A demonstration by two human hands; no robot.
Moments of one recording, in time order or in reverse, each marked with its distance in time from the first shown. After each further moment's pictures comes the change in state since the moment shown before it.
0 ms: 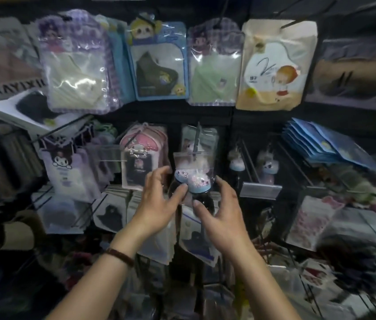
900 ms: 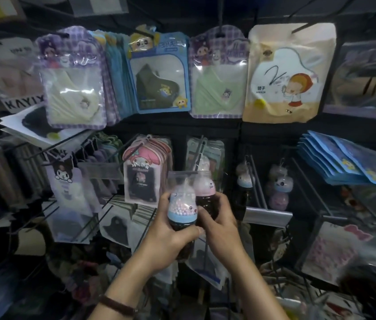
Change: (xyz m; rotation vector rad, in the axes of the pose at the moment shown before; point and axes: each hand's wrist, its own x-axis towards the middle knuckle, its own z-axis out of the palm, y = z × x) left_hand -0.016 0.023 0.026 -0.422 -0.110 -0.096; right_hand 0.054 0.031 0.017 0.495 -0.070 0.056
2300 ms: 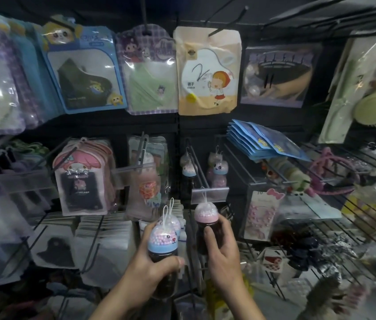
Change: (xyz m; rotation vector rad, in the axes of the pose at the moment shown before) left_hand -0.048 -0.011 0.041 -0.199 -0.285 -0.140; right_hand -0.090 0.051 -0.062 -0.071 0.466 -0.087
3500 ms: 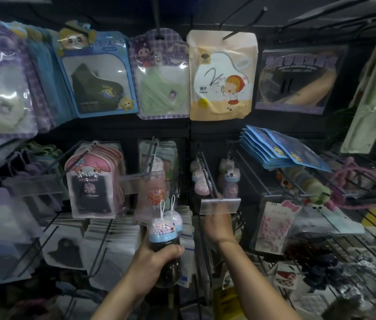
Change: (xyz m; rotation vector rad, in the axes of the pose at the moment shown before) left_hand 0.039 -0.021 -0.015 -0.013 0.146 -0.072; right_hand 0.121 0.037 0.041 -0.404 -0.120 0.035
